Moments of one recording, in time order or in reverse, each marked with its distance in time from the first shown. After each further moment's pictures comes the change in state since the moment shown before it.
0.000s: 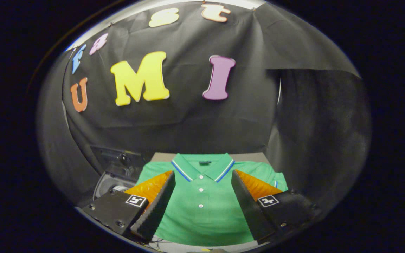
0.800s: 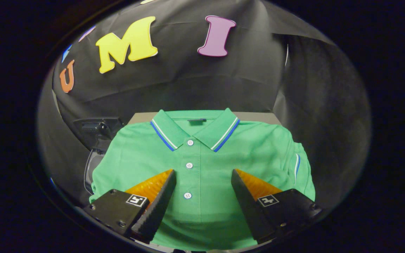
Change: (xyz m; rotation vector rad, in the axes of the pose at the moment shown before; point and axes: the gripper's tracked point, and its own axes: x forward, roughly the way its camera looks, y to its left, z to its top) arm 0.052 -0.013 -0.066 0.016 0.256 -0.037
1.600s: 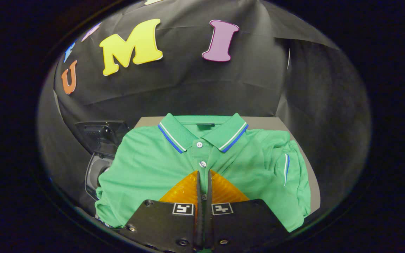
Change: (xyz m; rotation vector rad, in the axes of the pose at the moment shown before) arm -0.003 0.021 0.000 0.031 -0.067 0.023
